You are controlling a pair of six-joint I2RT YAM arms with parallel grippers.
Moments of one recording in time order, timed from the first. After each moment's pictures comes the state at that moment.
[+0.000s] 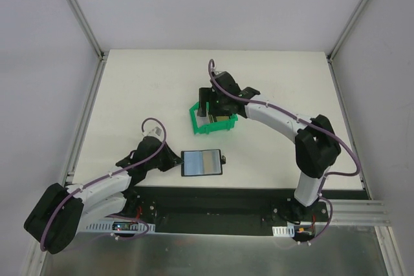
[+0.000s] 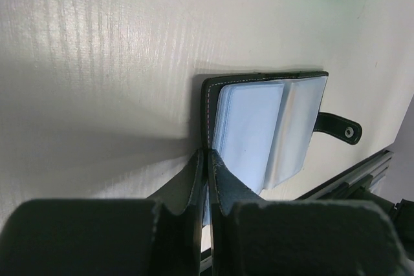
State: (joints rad) left arm -0.56 0.94 0.17 0.04 0.15 -1.02; right arm 0.76 1.78 1.42 -0.47 -0.02 0.57
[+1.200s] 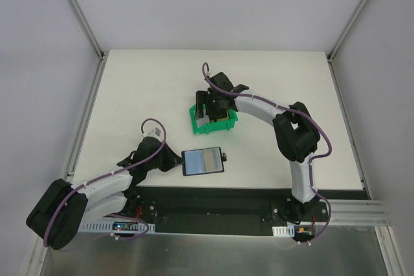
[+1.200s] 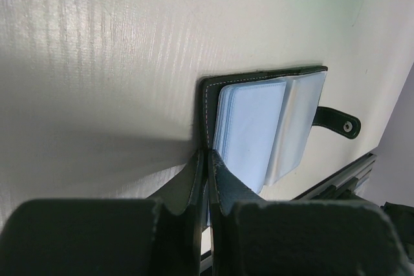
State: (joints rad) left arm -0.55 0.99 0.14 0.13 0.17 -1.08; right arm 0.70 2.04 1.55 -0.47 -0.20 0.54
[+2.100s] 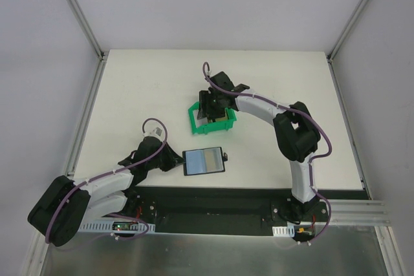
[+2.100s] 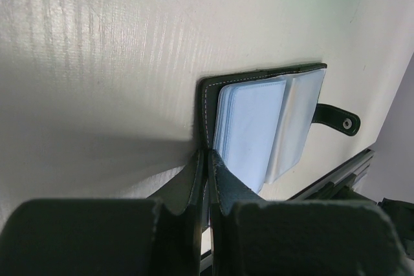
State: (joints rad) left arm -0.55 1.02 0.14 0.17 0.19 -1.08; right arm 0.69 2.04 1.55 -0.46 -0.21 0.53
